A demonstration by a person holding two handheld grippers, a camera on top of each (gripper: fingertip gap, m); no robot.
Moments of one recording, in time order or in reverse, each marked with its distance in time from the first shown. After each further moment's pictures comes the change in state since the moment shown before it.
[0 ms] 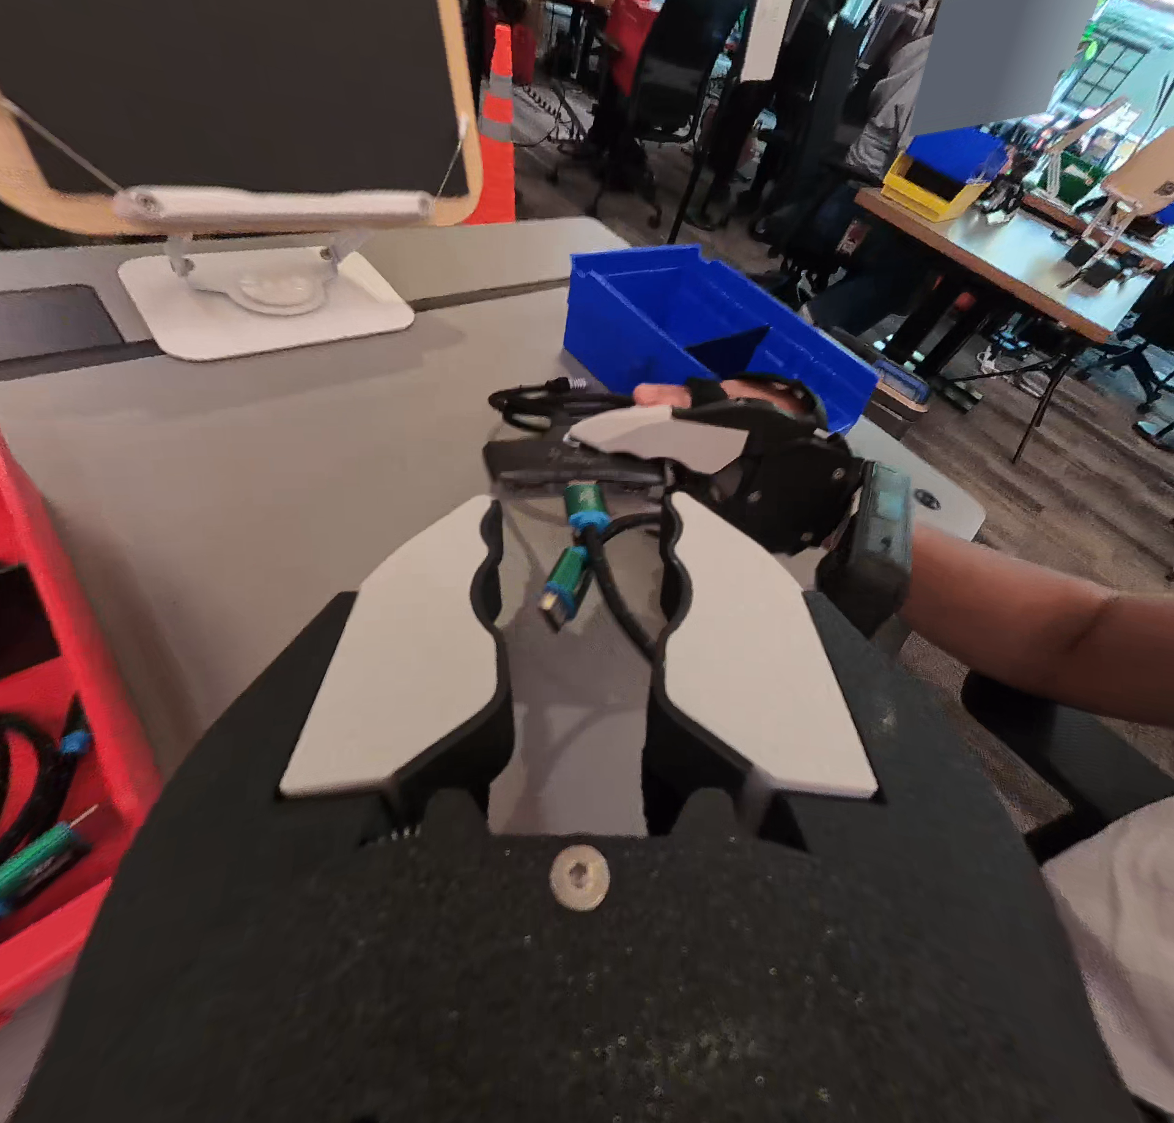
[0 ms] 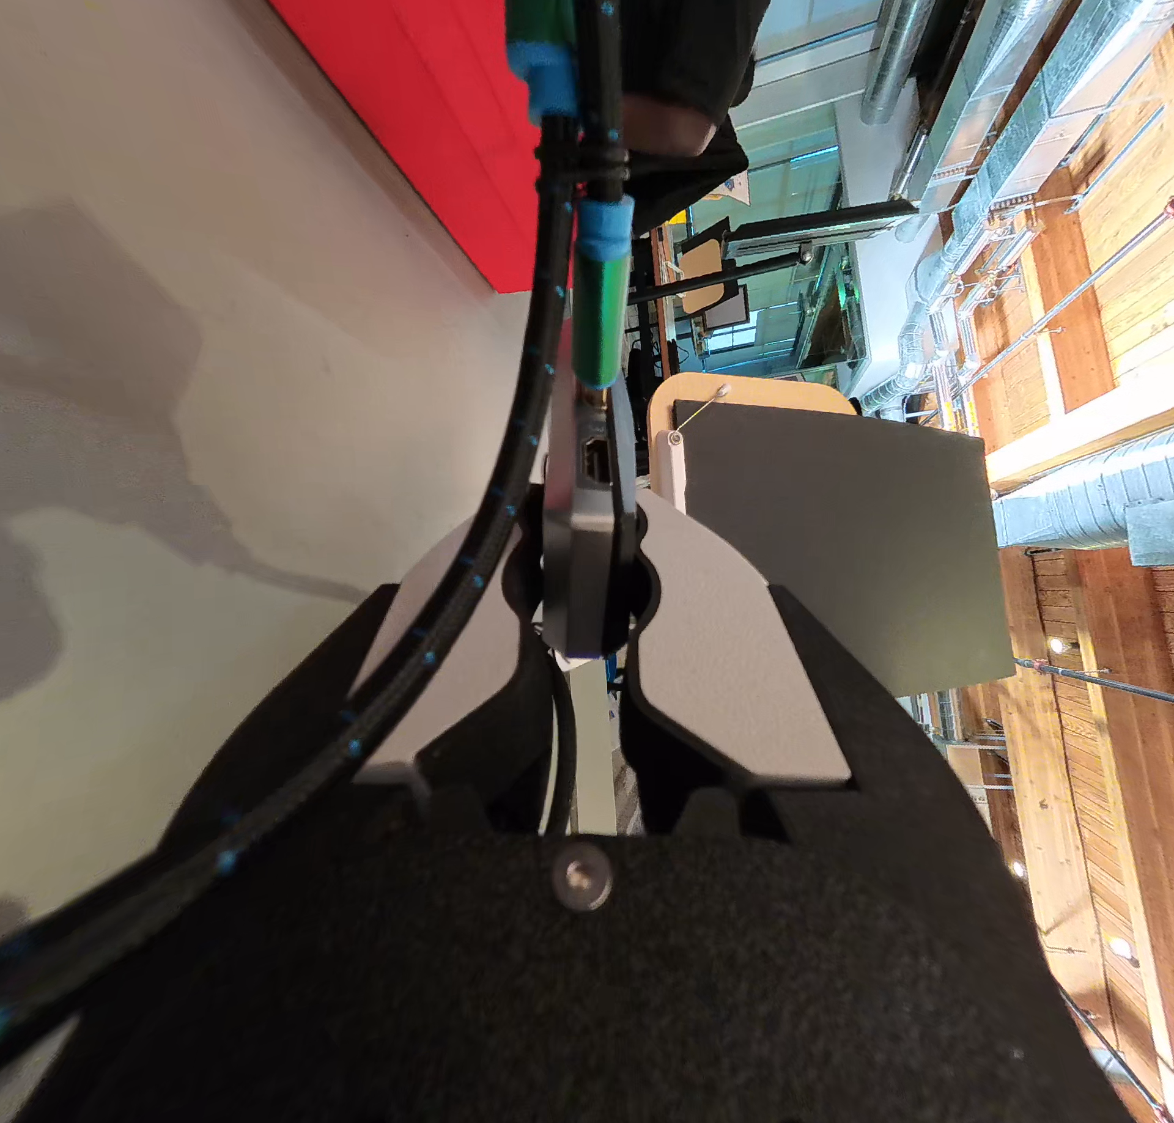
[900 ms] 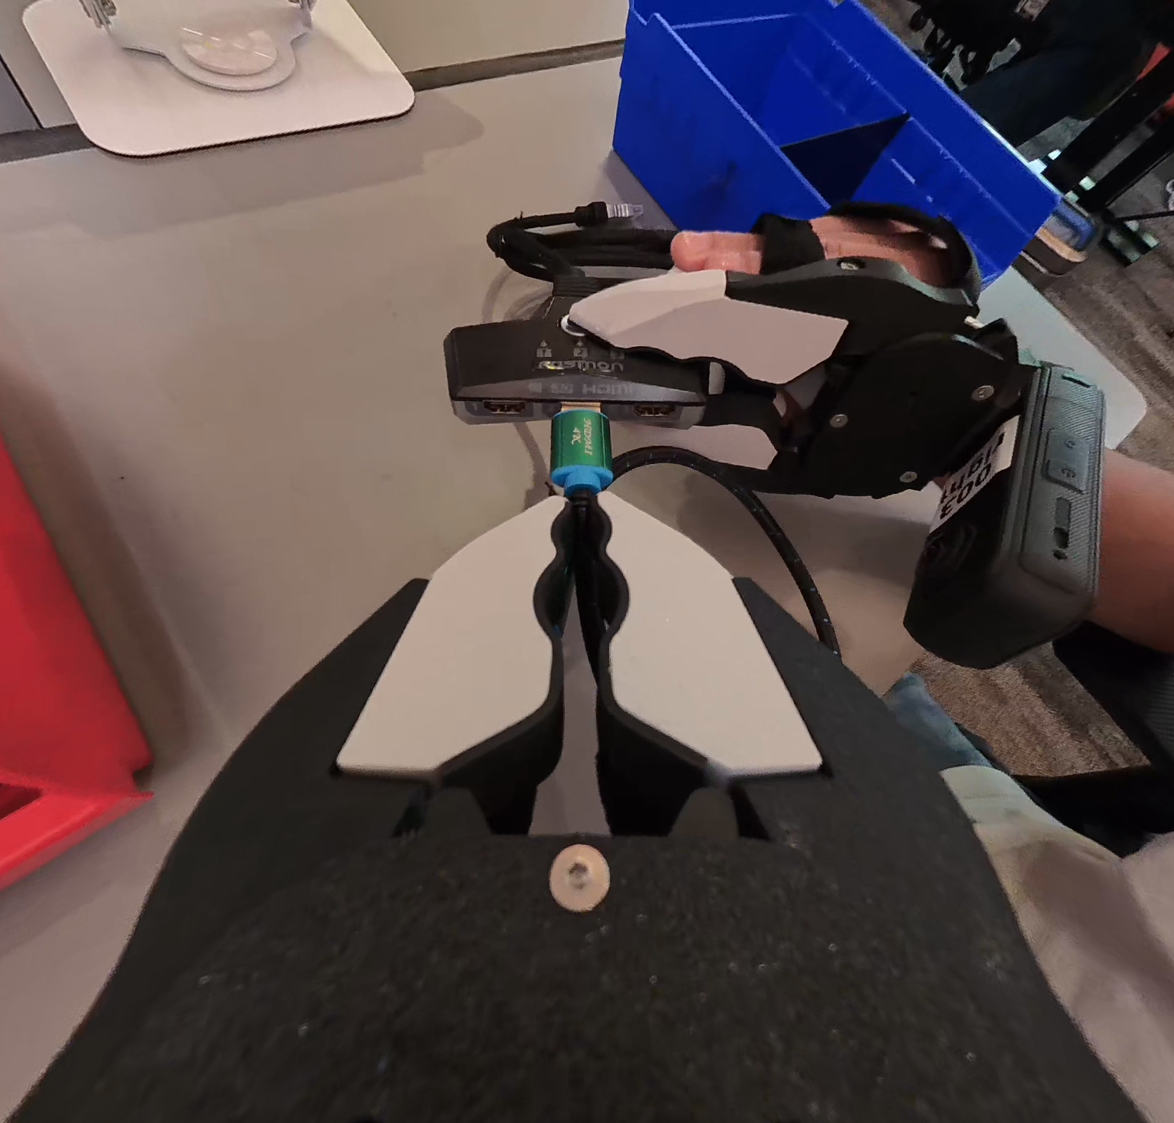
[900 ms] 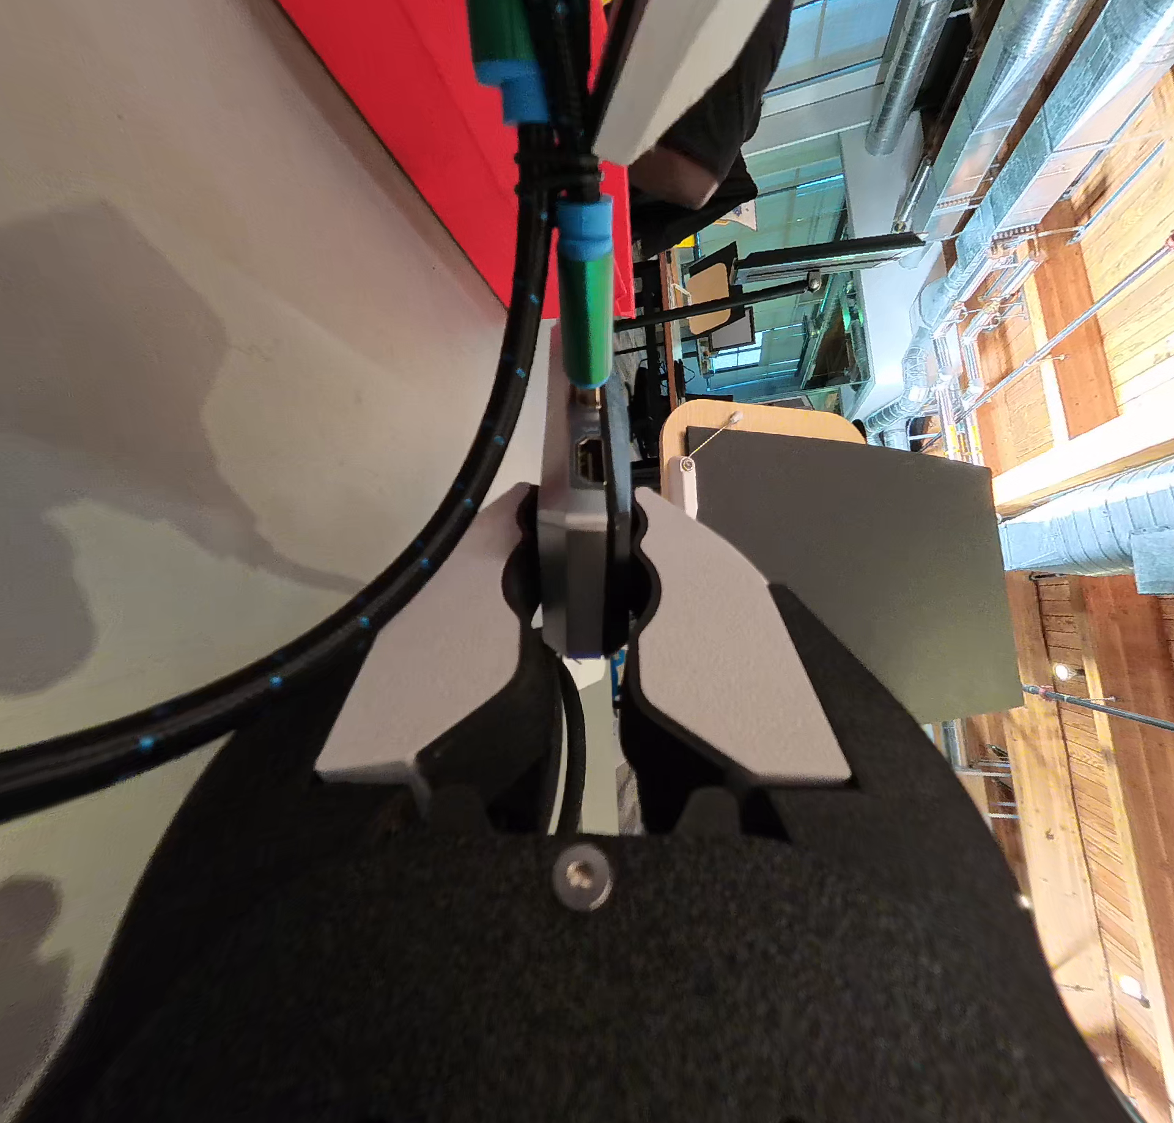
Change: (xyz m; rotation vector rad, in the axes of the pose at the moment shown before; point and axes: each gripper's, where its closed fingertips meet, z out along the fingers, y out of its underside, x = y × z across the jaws) left arm 0.003 0.057 0.041 -0.265 -0.123 0.007; right arm -0.009 -0.013 0.002 0.029 -0.016 -0.015
